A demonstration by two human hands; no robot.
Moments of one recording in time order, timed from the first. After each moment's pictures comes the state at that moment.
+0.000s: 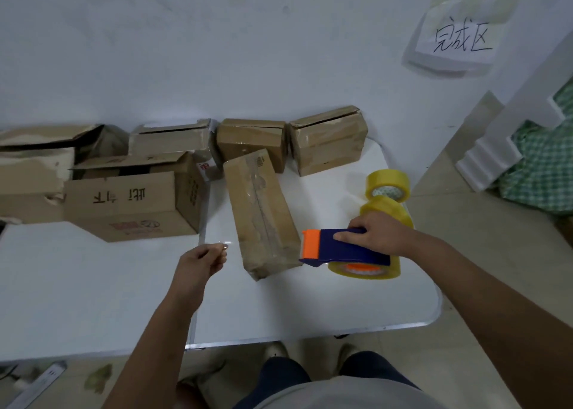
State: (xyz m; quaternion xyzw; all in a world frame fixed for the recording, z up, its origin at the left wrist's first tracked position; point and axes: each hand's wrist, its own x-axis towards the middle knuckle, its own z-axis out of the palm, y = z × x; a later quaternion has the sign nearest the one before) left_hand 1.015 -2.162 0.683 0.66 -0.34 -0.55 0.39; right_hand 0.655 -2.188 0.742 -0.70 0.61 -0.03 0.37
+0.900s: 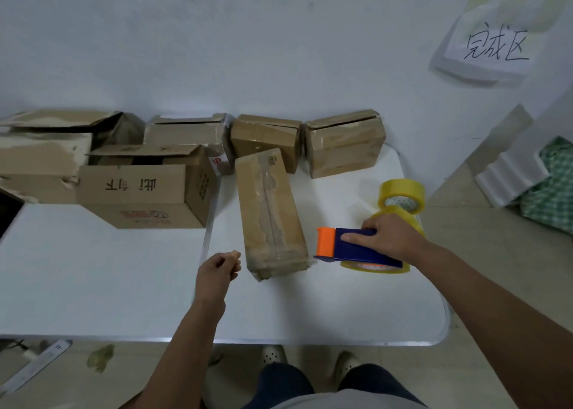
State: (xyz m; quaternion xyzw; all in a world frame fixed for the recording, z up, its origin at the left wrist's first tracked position) left_hand 0.977 -2.148 0.660 0.73 -0.26 -0.48 0.41; right_hand 0.643 -2.210 0.720 -0.68 0.66 -0.04 0.33
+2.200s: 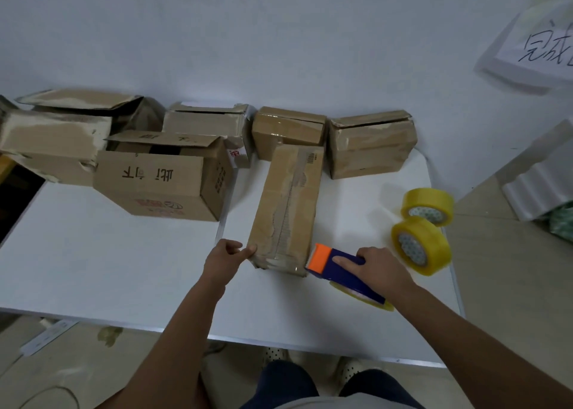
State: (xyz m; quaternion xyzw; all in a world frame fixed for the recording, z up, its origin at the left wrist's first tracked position) left_hand 1.006 -2.187 0.642 0.78 -0.34 -0.46 0.25; right_hand 0.695 -2.200 0.659 -0.67 0.68 0.03 0.31
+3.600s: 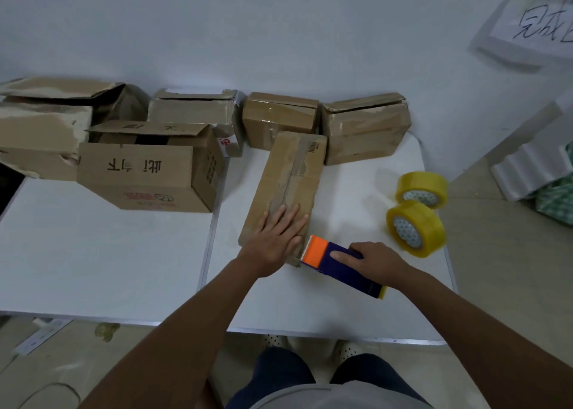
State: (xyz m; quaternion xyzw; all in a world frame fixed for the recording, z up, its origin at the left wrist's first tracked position) left_hand 0.947 -2.211 0.620 0.50 -0.84 -0.18 -0.03; right_hand 0.688 -2.193 0.655 -0.67 0.63 0.06 0.40
